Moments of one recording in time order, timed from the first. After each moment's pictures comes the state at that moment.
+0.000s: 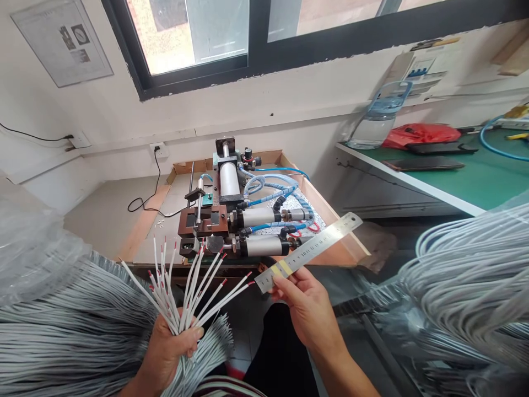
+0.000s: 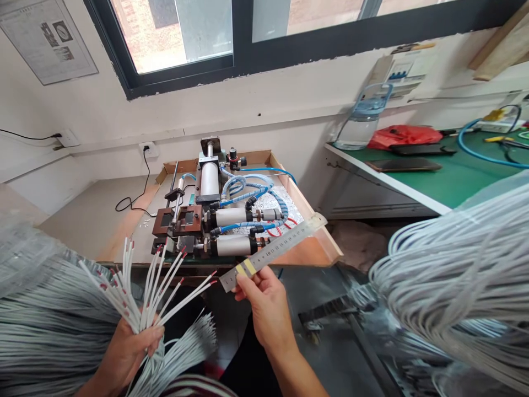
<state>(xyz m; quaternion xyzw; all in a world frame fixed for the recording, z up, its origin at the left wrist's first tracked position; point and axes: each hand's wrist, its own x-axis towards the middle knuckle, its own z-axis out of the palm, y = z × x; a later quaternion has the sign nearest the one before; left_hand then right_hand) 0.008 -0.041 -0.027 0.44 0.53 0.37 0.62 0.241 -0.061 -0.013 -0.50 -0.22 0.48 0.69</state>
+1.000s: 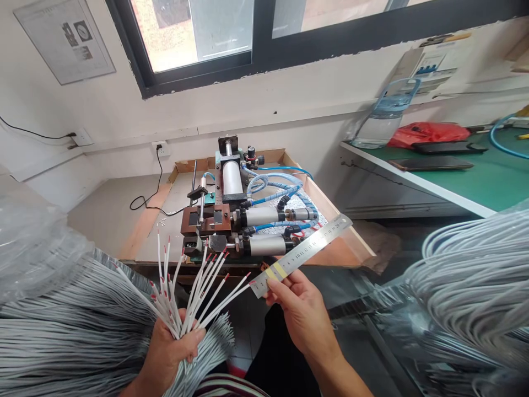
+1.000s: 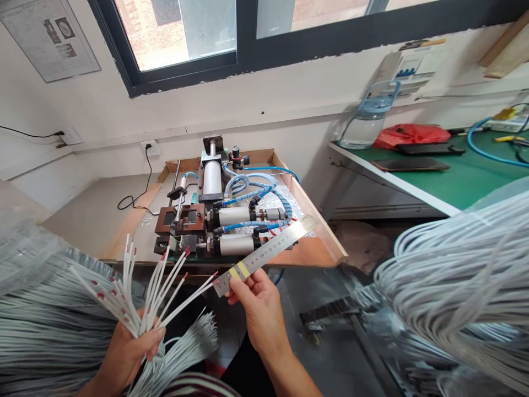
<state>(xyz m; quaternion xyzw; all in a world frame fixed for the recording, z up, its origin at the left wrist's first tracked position) 0.002 -0.044 -0.032 0.49 0.55 0.34 0.59 0.225 -0.060 -0.007 -0.48 -0.24 0.51 0.67</state>
